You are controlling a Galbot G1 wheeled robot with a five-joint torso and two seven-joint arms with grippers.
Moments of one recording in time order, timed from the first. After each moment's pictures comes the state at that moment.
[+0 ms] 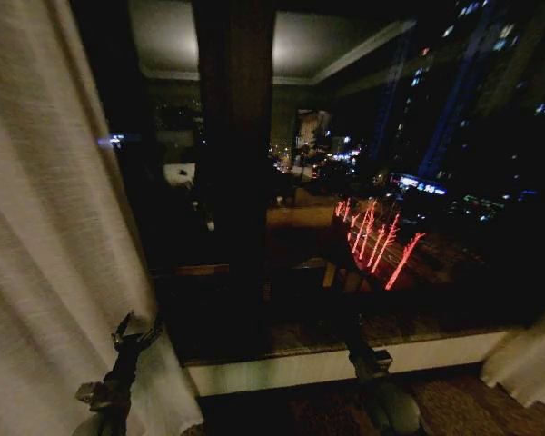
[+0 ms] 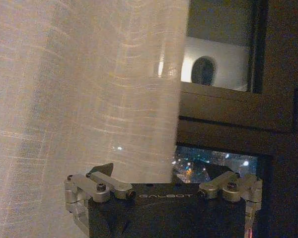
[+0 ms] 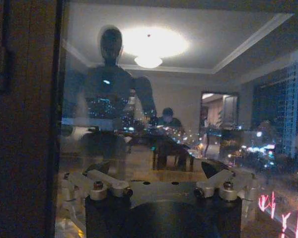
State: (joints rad) left arm 1.48 -1.36 -0.83 -1.83 -0.48 -0.23 0.21; right arm -1.40 1.20 0.46 1.93 0.26 0.08 0.06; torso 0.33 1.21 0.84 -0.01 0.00
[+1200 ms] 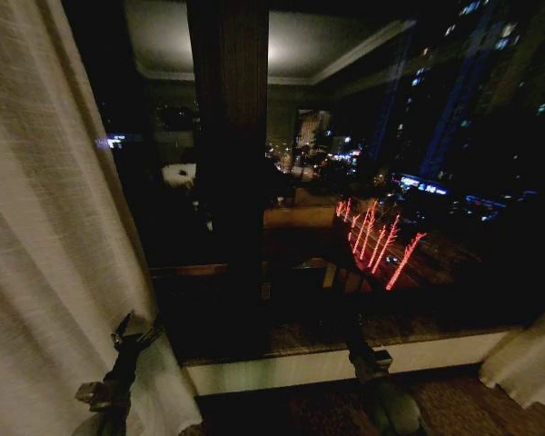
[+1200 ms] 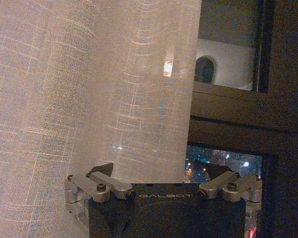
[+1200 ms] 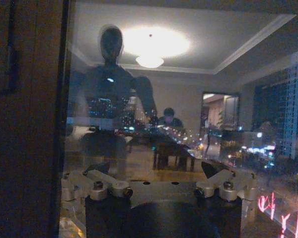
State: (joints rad) left arm 1.48 -1.36 -0.83 -1.83 -0.48 -0.23 0.21; right arm -1.40 1.20 0.46 1.93 0.26 0.08 0.06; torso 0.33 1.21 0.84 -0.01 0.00
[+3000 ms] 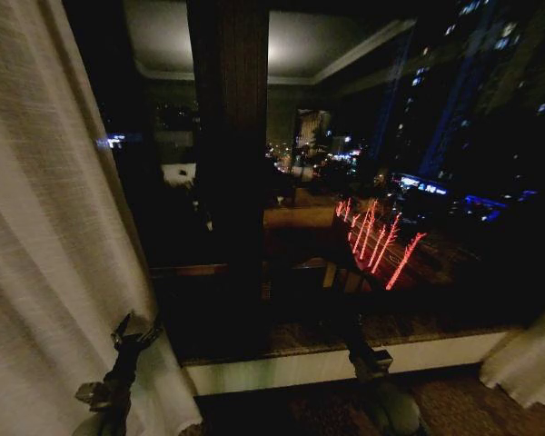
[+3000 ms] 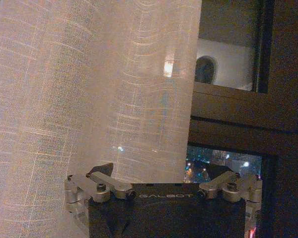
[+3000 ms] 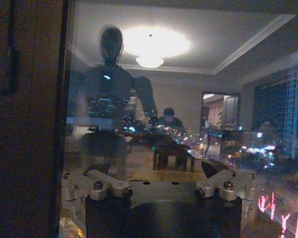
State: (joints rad) left arm 1.48 -1.36 -0.83 -1.83 -0.48 -0.23 0.21; right arm -1.40 1.20 0.46 1.93 0.26 0.08 0.06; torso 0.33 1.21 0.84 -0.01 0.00
